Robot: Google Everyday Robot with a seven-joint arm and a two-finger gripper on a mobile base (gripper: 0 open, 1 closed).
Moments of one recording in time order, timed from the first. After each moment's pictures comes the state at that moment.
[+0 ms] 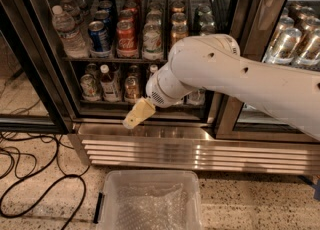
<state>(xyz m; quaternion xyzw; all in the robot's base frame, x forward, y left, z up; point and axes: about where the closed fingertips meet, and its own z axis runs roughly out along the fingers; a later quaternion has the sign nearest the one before) 0.566 0.032 0.803 -0.47 0.82 0.10 0.31</state>
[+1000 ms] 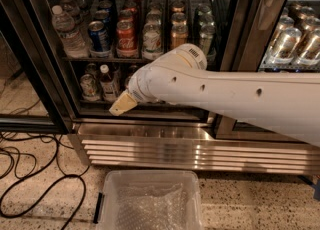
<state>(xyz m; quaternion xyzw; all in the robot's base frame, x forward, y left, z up) 0.631 0.073 0.792 -0.45 0.79 0.06 0.41</state>
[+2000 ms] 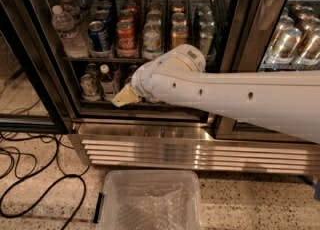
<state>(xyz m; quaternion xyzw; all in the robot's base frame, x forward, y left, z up) 0.661 0.071 0.792 -0.41 0.79 0.05 0.44</state>
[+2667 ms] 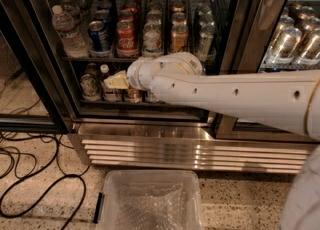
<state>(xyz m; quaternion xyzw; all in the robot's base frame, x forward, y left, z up) 0.705 0.103 0.803 -0.34 0.77 0.15 0.52</state>
